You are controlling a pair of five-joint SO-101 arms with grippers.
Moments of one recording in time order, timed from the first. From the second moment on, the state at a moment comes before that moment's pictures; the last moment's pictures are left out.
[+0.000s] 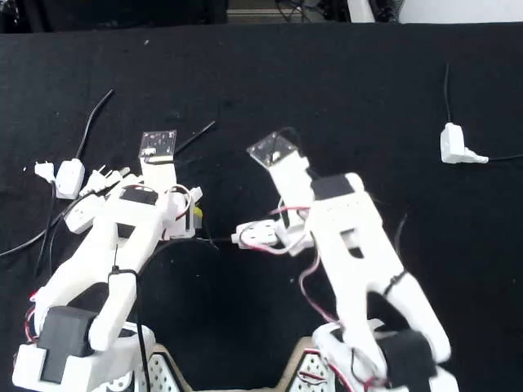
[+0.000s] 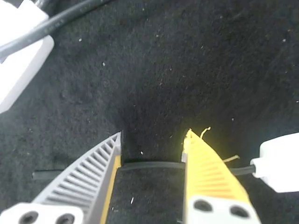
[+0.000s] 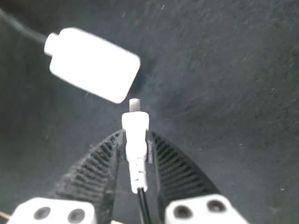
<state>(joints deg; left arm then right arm) 5.4 -15.8 50.3 44.4 10.0 -15.2 -22.9 45.1 69.8 20.8</state>
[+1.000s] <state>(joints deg) 5.0 -17.3 45.9 52.1 9.9 -16.2 -9.8 32.6 71.8 20.9</state>
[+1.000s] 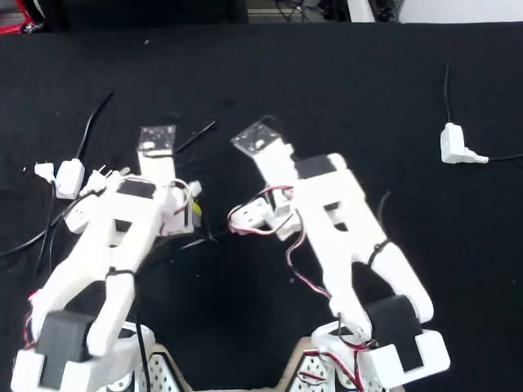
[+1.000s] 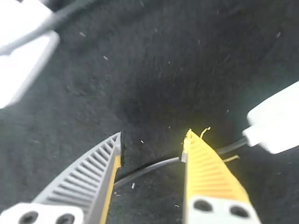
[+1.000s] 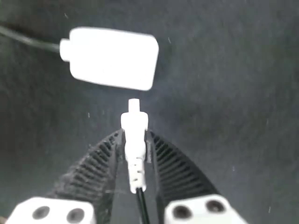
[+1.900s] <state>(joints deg) -6.2 -58.4 78.9 43.5 -1.8 -20.6 21.1 -12.9 99.1 7.8</state>
